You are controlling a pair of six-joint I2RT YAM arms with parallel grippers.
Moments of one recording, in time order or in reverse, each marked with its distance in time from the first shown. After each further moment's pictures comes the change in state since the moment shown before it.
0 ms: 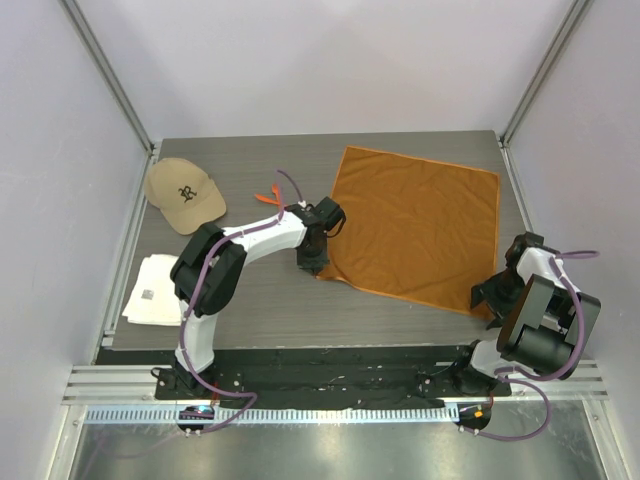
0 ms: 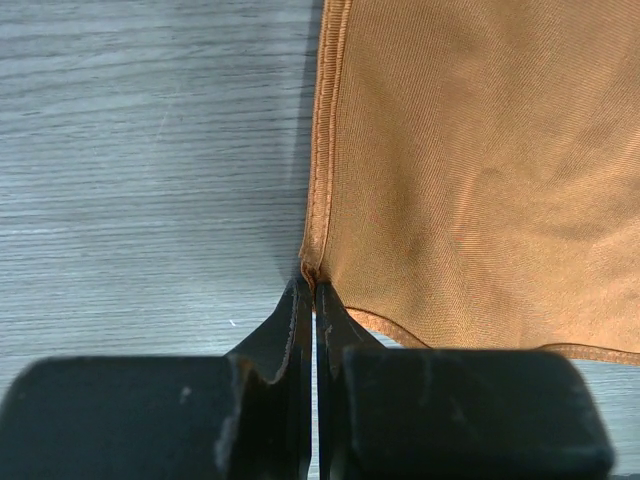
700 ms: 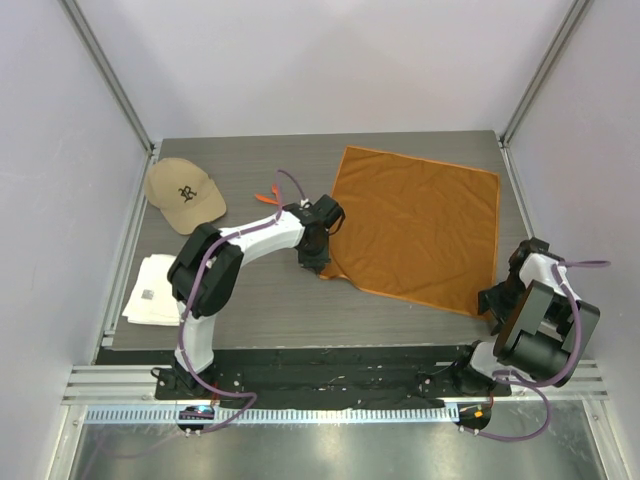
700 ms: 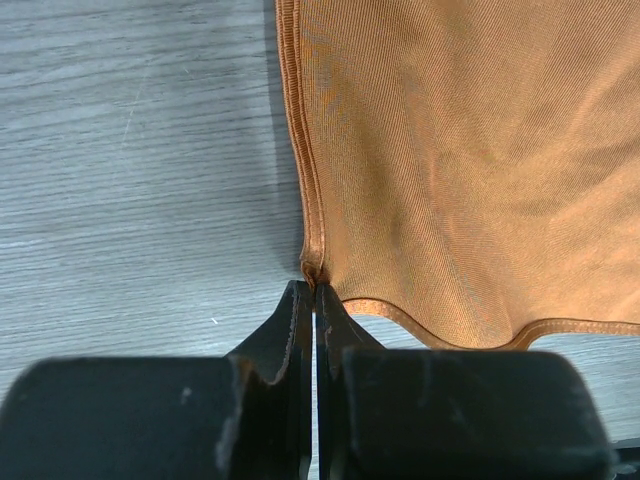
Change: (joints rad) left arm 0.010 -0.019 -0.006 0.032 0.054 0.043; right arm -0.050 -0.042 -0.033 -0.005 0.077 0.069
